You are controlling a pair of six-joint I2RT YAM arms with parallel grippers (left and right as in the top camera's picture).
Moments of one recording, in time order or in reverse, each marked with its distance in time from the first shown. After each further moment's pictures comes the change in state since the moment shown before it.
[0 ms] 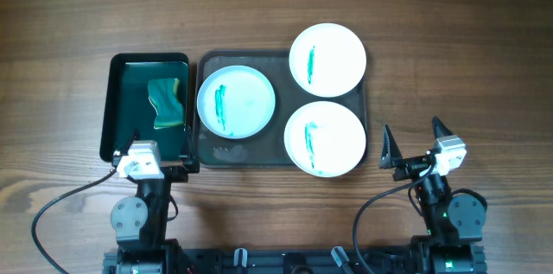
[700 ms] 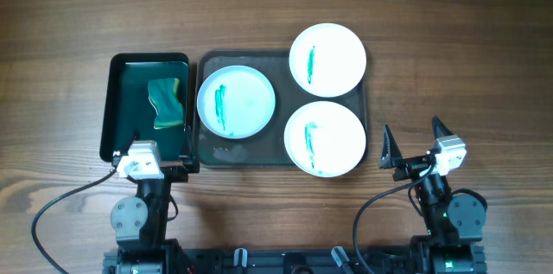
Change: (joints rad) left arm 0.000 0.000 0.000 0.000 0.000 0.000; right arm 0.000 0.000 0.000 0.000 0.000 0.000
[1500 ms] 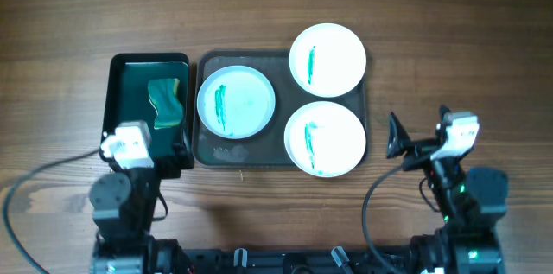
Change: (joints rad) left arm 0.000 0.331 0.386 -0.287 0.011 -0.027; right arm 0.000 0.374 0.378 -0.224 -0.001 0.000
